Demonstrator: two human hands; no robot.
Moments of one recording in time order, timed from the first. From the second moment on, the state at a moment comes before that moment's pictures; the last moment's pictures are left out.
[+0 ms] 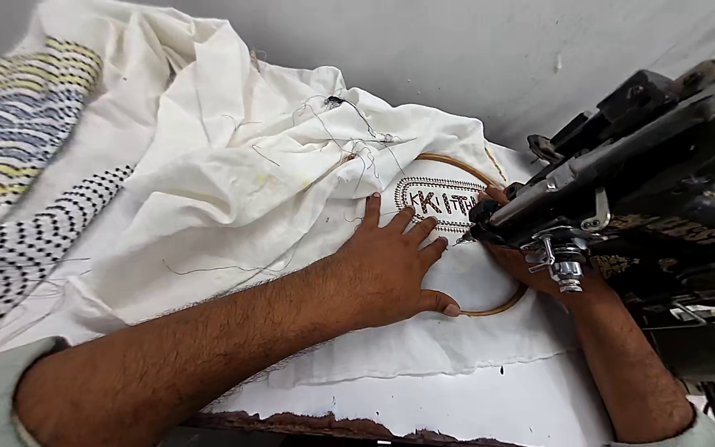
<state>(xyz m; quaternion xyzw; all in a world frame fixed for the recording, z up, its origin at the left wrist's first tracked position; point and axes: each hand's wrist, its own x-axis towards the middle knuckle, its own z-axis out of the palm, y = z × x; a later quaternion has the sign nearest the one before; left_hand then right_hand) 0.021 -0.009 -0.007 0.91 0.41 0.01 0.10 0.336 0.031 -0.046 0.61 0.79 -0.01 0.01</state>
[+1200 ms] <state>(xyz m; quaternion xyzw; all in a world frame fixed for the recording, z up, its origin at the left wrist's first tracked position) 0.008 0.000 -0.007 0.91 0.40 0.01 0.05 0.279 0.013 -0.010 0.57 0.82 -0.05 -0.03</state>
